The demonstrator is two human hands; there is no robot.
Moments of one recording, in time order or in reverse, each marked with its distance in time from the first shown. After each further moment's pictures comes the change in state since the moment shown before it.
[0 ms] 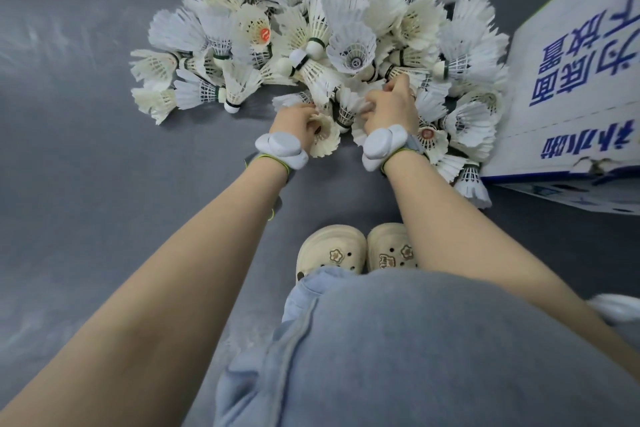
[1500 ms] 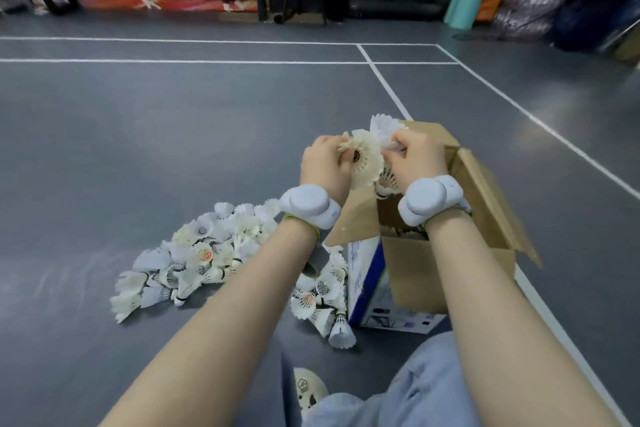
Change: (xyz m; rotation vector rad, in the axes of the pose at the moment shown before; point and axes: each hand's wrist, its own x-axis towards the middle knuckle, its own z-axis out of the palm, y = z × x) left_hand -0.175 0.350 -0.183 -0.474 0.639 0.528; right_hand -0.159 -0.140 -0.396 -0.226 0.504 -0.647
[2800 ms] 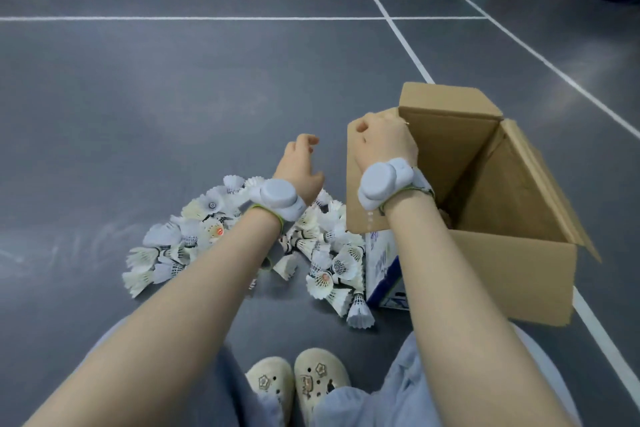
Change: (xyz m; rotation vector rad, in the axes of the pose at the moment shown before) left_hand 0.014 -0.116 -0.015 0.143 -0.253 -0.193; right_hand 0.017 -0.034 0.105 -0.232 -0.107 0.049
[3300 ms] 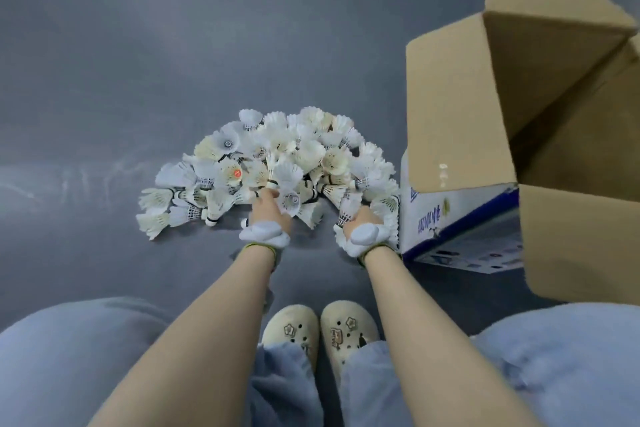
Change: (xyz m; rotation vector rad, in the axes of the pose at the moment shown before) left_hand -0.064 -0.178 0.049 0.180 -0.183 -0.582; right_hand -0.111 0.038 0.206 0.210 -0.789 0.517
